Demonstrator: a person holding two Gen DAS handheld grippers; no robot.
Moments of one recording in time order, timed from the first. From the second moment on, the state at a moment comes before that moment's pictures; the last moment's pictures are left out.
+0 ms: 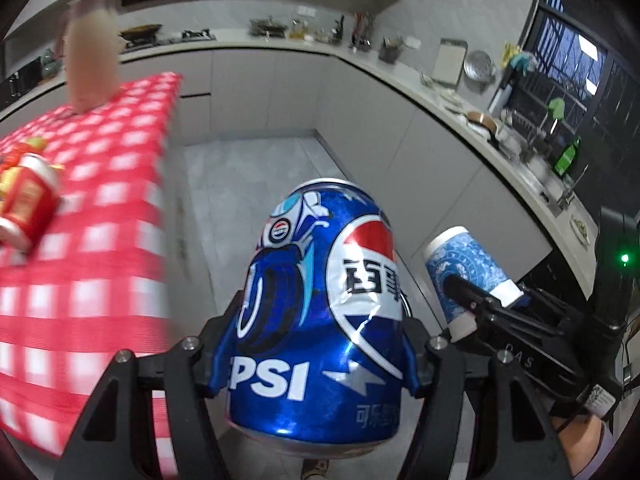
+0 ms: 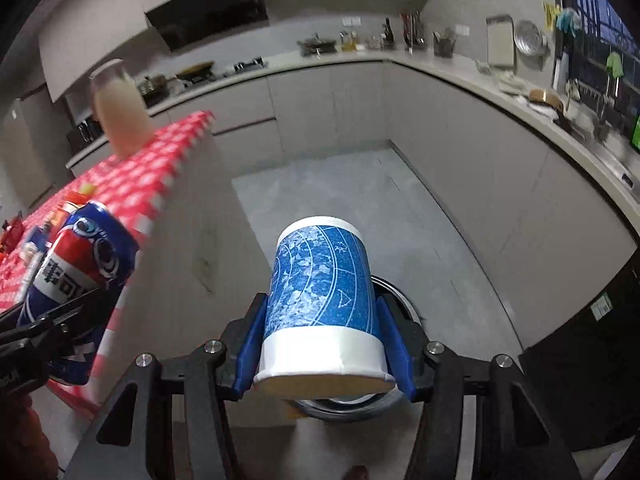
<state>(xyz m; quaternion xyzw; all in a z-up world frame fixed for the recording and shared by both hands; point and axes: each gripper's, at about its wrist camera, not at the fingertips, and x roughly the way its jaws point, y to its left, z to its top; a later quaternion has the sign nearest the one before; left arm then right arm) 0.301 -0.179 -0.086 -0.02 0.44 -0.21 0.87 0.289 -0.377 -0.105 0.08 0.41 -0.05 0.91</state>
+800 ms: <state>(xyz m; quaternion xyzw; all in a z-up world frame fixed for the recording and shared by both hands) 0.352 -0.256 -0.211 0.03 0.54 -0.13 0.83 0.344 -0.451 -0.228 0.08 0.47 -0.03 0.88</state>
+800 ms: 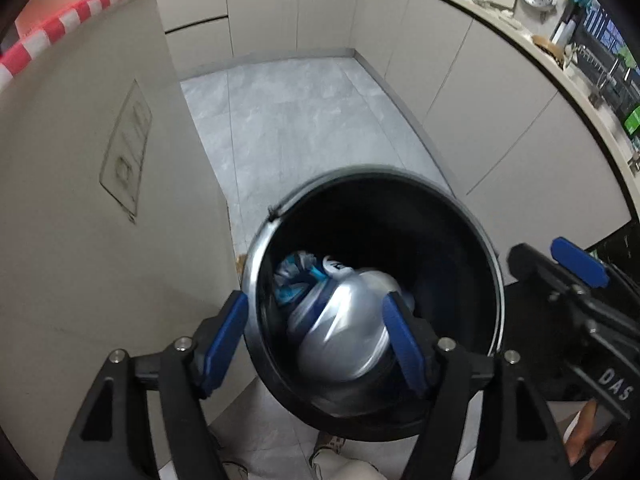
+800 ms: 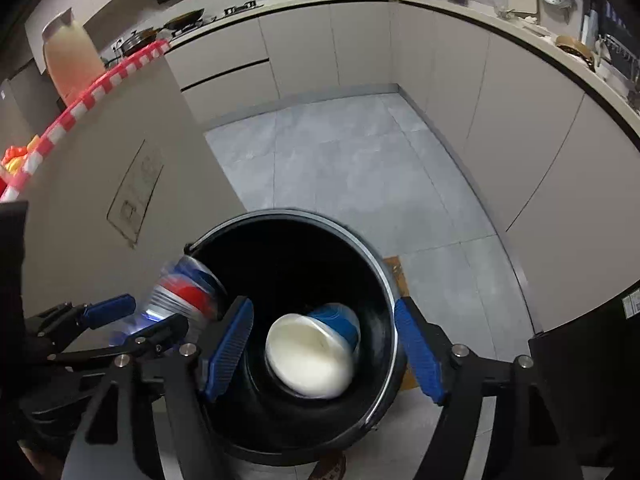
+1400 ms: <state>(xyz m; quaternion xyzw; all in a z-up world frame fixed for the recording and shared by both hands) 0.302 -0.188 -0.062 0.02 0.47 -0.13 0.87 0.298 -0.410 -0.101 0.09 0.41 -0.05 0.90</state>
